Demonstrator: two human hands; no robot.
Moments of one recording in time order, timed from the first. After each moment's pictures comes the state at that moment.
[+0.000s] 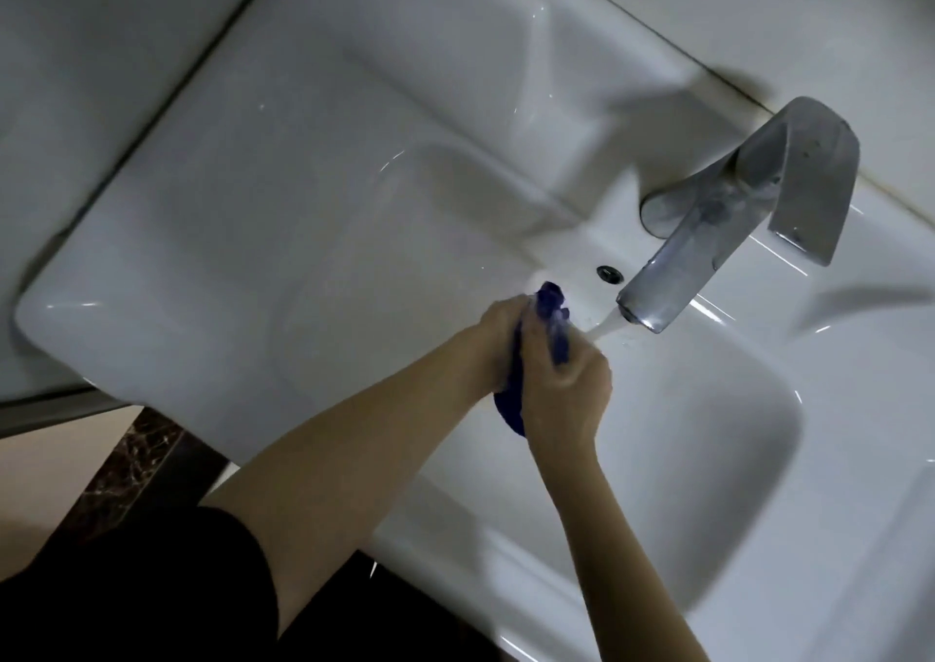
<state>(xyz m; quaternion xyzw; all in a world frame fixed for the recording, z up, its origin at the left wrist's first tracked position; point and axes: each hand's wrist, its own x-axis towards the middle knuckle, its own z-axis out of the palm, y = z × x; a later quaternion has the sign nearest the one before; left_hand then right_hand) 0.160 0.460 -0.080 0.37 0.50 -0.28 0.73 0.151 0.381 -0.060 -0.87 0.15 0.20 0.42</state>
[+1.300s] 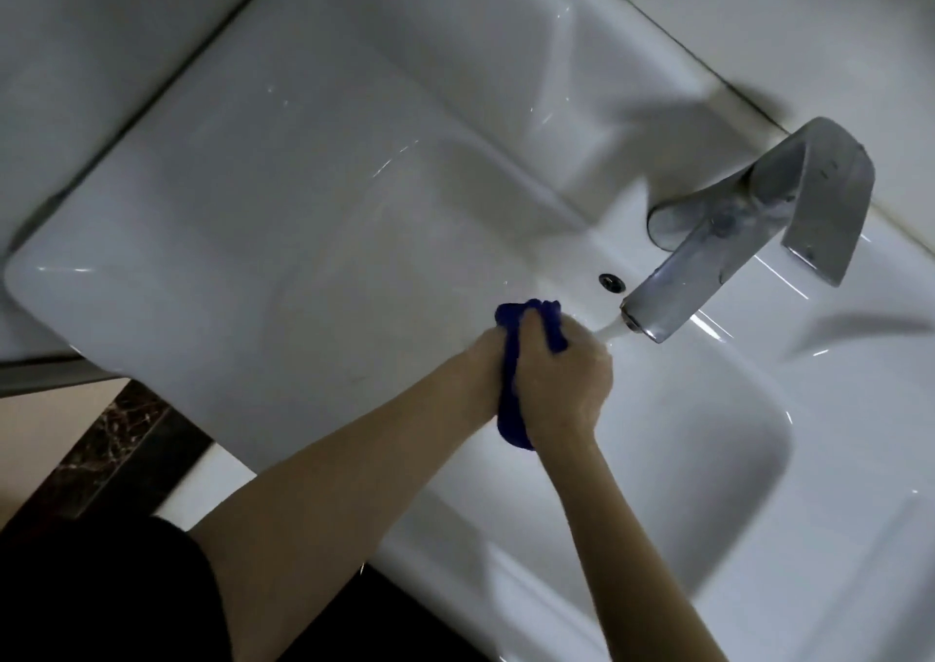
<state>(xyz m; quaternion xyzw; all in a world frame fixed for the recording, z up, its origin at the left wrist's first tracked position) 0.128 0.454 -0.057 0.41 0.43 -0.22 0.77 0.157 0.392 -0.036 -0.89 0.13 0.24 0.37</state>
